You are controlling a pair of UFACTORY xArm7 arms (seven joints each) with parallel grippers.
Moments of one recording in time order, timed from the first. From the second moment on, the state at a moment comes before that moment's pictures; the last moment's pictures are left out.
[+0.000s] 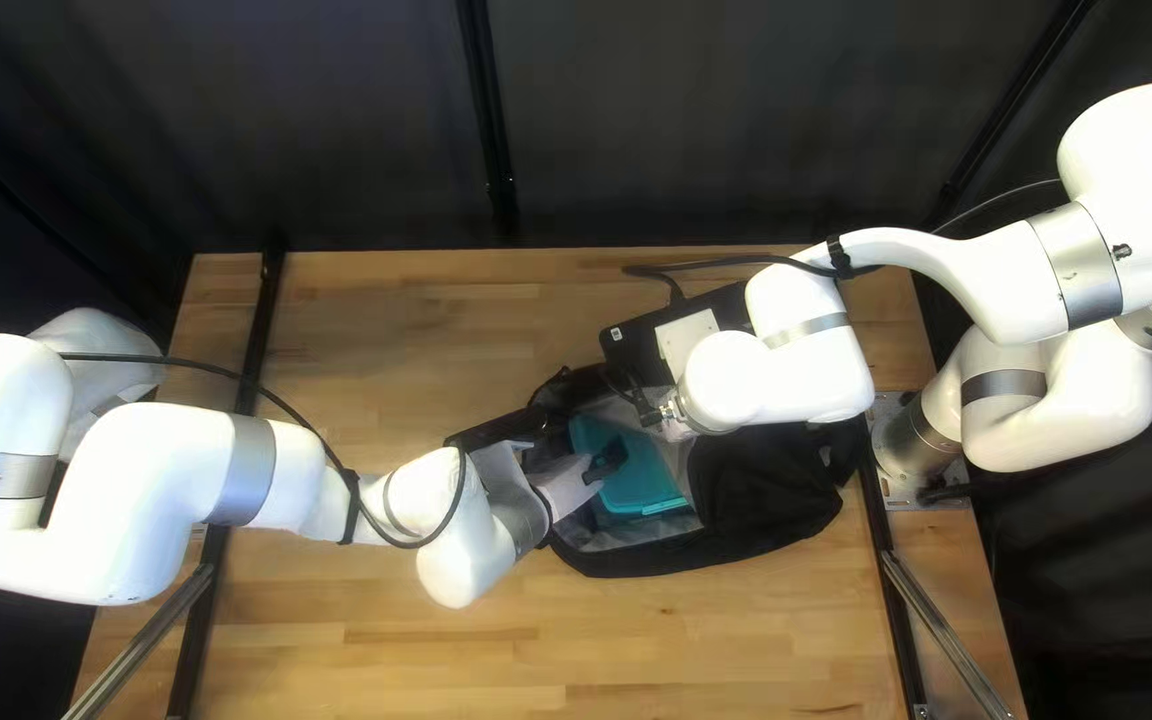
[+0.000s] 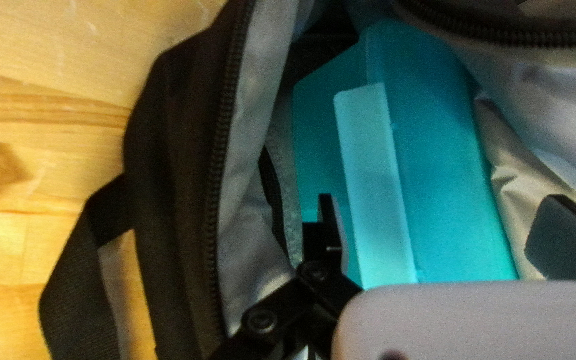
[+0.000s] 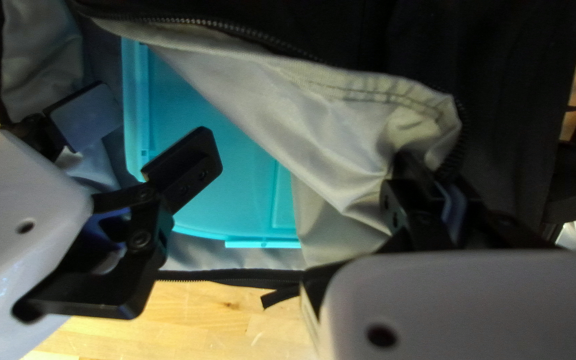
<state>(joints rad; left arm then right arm) -0.86 0.56 0.66 1.13 1.14 0.60 -3.11 -0.21 -0.33 0.40 0.71 -0.17 1.12 1.49</state>
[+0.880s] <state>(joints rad) -1.07 0.74 0.96 1.11 0.68 0.40 -2.83 -0.21 -0.33 0.40 0.71 -0.17 1.12 1.49</state>
